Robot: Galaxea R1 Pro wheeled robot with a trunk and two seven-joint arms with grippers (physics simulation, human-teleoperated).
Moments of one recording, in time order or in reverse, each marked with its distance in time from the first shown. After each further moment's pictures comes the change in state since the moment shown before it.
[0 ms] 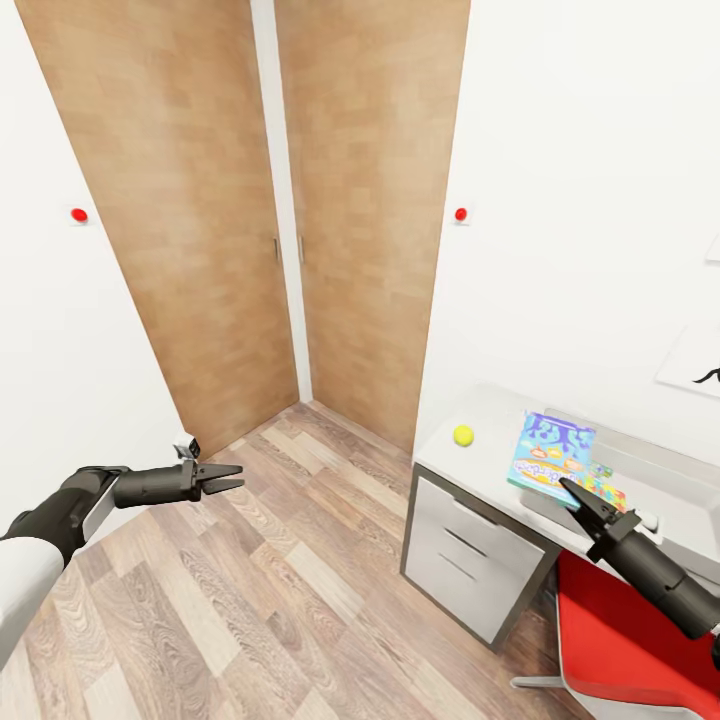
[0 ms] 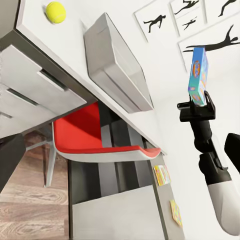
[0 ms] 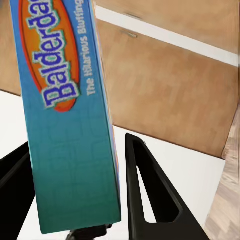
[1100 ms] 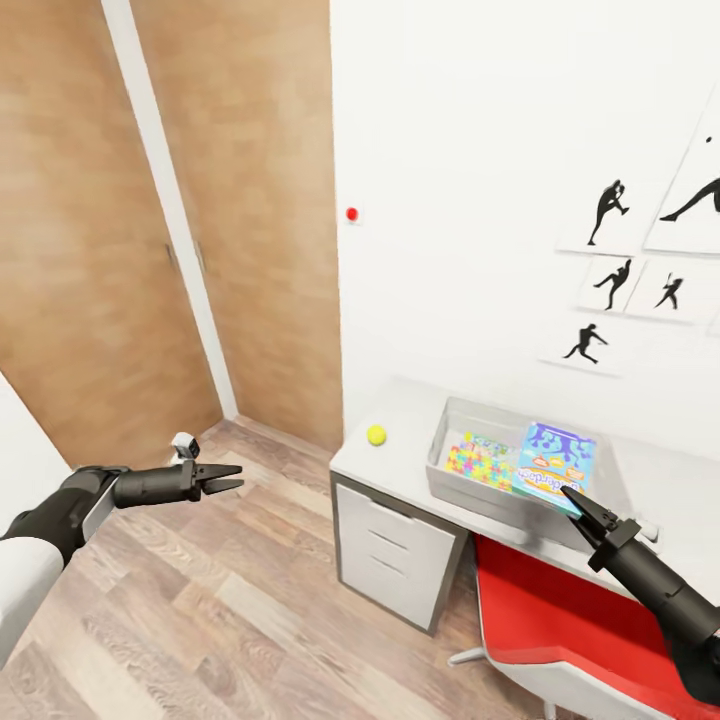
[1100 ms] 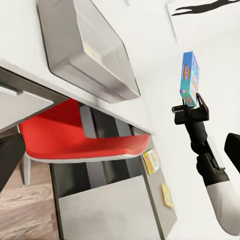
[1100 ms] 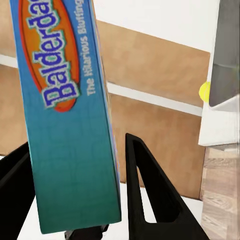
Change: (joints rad) left arm 0.000 0.001 0.001 0.001 0.000 -0.002 0.000; right arm 0.000 0.001 -0.020 0.058 0.011 -0.001 0.000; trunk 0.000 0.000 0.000
